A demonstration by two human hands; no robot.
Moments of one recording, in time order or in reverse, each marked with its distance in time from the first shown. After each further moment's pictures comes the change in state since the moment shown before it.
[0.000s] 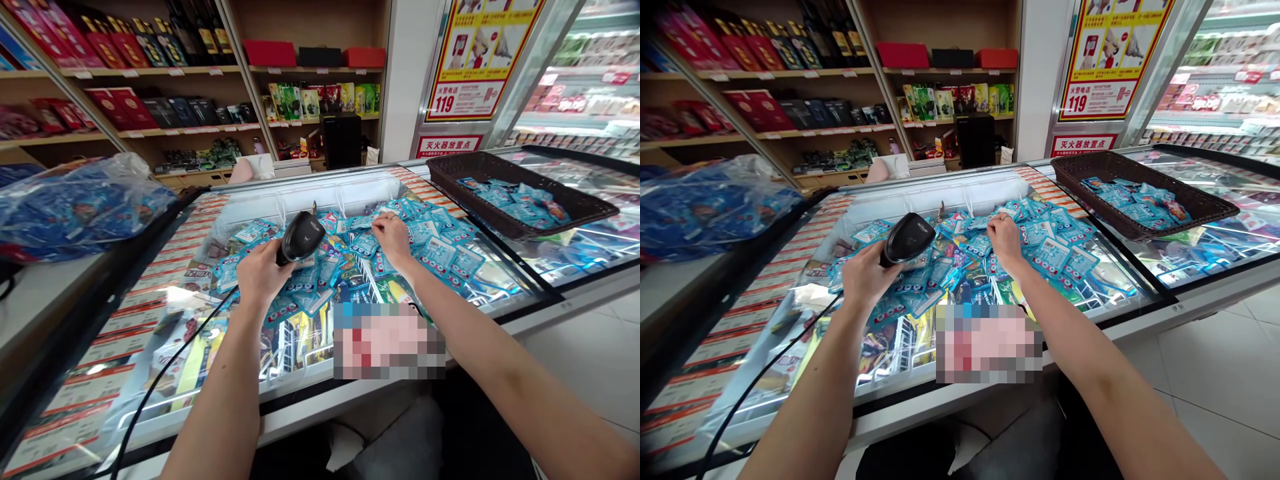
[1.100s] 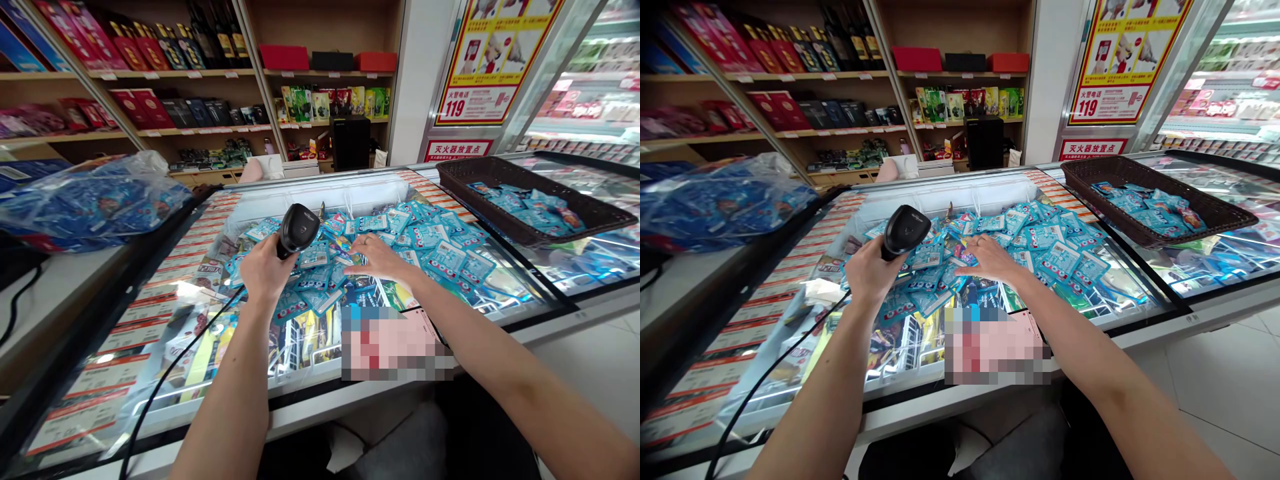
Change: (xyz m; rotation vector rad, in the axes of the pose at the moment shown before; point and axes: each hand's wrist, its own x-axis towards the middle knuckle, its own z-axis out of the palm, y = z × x) left_hand 0.001 -0.002 -0.008 0.044 0.073 -0.145; right_hand -0.021 -0.051 -0.005 0.028 -0.520 -0.412
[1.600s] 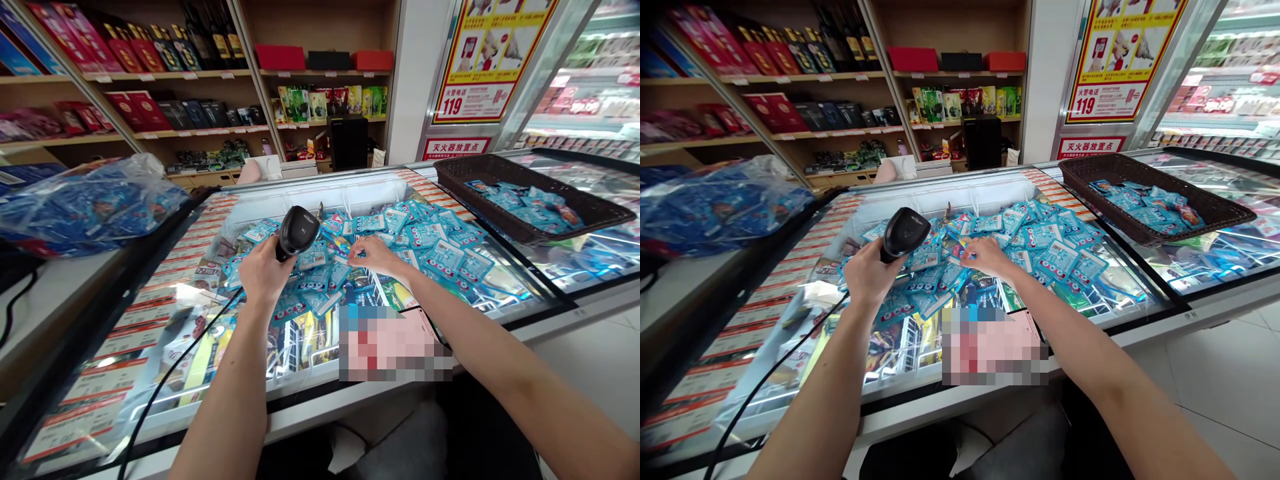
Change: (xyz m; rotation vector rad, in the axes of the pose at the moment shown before) left_hand 0.000 0.001 0.002 -0.022 -0.018 0.006; right_hand 0.009 0.003 0.005 0.190 -0.034 0.254
